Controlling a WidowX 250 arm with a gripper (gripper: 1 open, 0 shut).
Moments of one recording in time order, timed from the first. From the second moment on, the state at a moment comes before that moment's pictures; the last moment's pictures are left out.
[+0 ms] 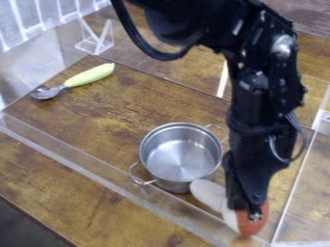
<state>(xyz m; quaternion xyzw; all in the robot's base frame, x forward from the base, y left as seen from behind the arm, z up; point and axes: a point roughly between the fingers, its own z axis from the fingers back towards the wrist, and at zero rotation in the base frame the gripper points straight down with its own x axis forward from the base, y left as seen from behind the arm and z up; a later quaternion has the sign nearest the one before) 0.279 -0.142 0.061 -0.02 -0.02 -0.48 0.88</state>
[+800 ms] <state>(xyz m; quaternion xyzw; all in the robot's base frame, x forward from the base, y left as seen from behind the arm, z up) 0.282 -0.113 0.105 -0.01 -0.07 -0.27 0.96</state>
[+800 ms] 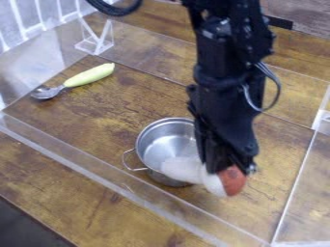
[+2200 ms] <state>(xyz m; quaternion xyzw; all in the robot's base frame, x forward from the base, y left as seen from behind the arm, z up) 0.289 -0.059 0.111 -0.05 -0.07 -0.08 0.99</state>
